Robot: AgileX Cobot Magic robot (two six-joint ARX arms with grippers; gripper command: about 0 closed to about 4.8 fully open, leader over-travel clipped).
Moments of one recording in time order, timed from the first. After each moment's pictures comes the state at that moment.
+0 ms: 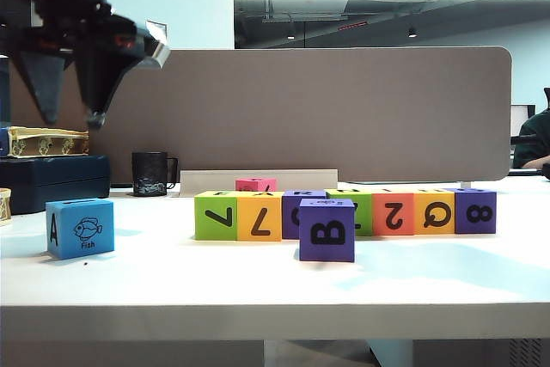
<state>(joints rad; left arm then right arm) -0.35 1.78 1.69 -1.36 -0.12 0.11 0.39 1.37 1.46 -0.96 -0.49 -0.02</state>
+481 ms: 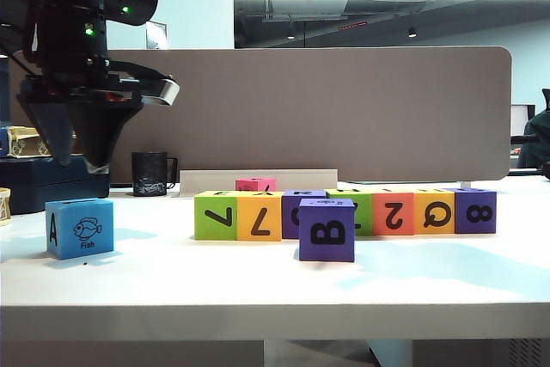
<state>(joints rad) -0.35 1.75 1.47 -1.09 -0.12 0.31 0.39 1.37 1.46 -0.96 -0.49 -0.02</state>
